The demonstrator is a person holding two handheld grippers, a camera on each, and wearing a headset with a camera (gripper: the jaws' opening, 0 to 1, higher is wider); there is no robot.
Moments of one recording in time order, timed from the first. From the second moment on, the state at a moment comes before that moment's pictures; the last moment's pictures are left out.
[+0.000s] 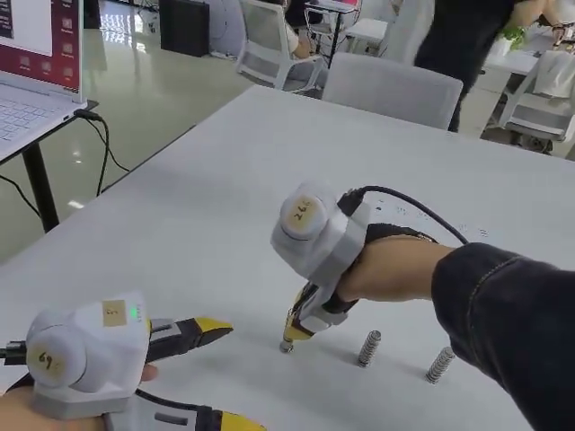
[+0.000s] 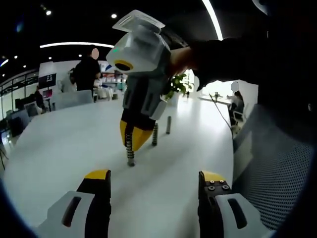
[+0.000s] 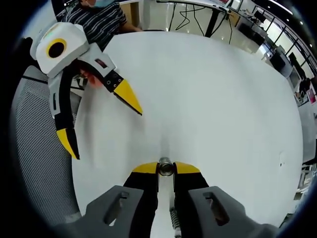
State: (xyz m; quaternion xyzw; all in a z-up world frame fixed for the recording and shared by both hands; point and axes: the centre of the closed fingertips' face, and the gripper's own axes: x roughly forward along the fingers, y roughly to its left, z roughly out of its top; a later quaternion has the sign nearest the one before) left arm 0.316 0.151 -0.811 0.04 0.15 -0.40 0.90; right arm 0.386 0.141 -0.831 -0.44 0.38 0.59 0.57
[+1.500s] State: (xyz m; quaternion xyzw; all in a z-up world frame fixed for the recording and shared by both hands) left arm 0.314 0.159 -0.810 0.04 0.15 -0.40 0.90; right arm 0.400 0.127 -0.836 -0.42 0.38 0.57 0.60
